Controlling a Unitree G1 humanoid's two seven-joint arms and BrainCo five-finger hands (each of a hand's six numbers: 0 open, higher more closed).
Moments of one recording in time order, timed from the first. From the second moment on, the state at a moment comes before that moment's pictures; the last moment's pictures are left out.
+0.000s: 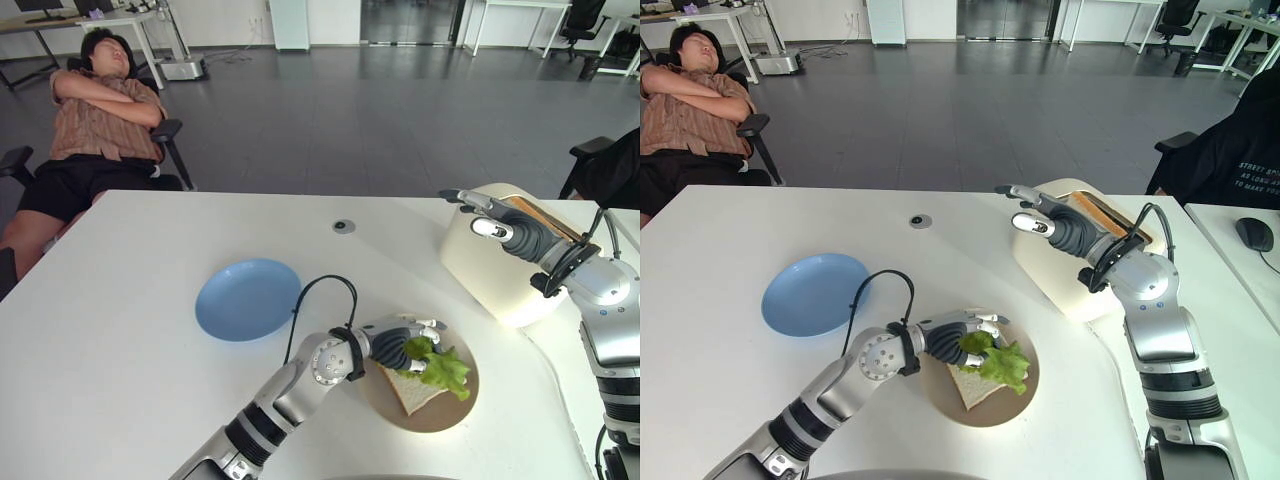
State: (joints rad) left arm -0.25 0.21 -0.65 -0.02 0.50 -0.05 -0.49; right arm -0.31 -0.67 -0.01 -0.18 -0.02 0.00 0.55
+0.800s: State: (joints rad) left arm -0.28 0.29 -0.29 -0.19 0.34 -0.02 -0.42; right arm -0.38 -0.72 -0.11 -0.14 -0.22 -0.12 0.35
